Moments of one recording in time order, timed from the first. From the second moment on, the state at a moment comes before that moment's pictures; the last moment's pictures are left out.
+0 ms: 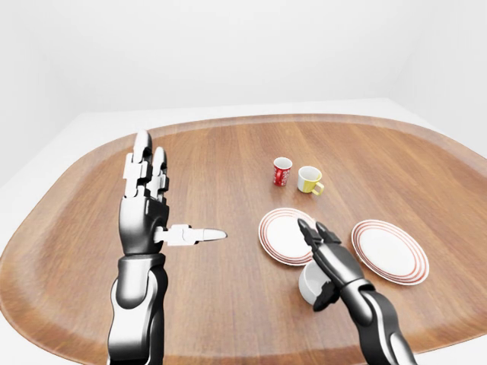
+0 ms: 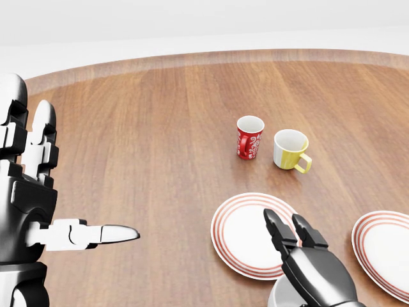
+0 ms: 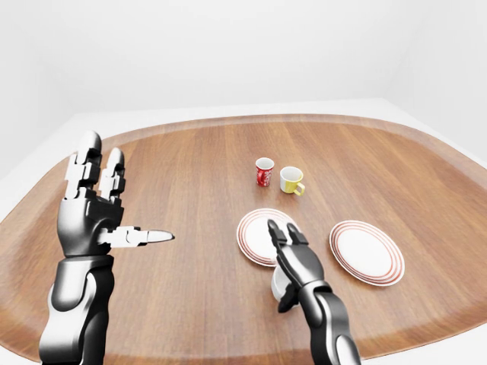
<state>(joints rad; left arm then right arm) -0.01 0.03 0.07 -0.57 -0.06 0.09 -0.04 0.22 -0.11 -0.03 -0.23 -1.05 -0.09 0.36</state>
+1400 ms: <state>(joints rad) 0.00 0.02 0.06 -0.58 -0.06 0.09 -0.04 0.20 -0.12 0.00 -0.11 -1.16 -0.09 0.26</state>
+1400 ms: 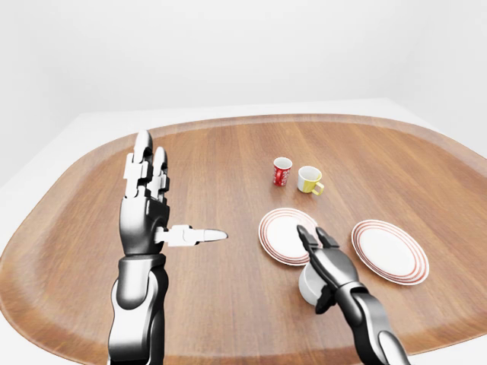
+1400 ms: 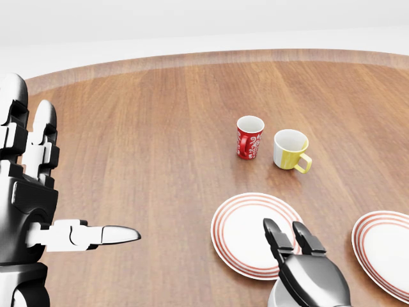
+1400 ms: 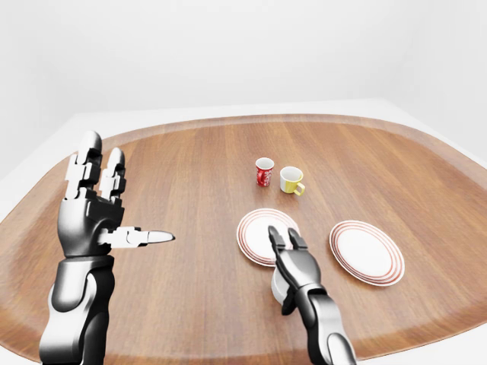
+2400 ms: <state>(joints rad) -0.01 0.02 0.06 -0.57 -0.06 0.09 -0.04 0.20 -0.13 0.05 -0.05 -1.12 -0.09 0.27</state>
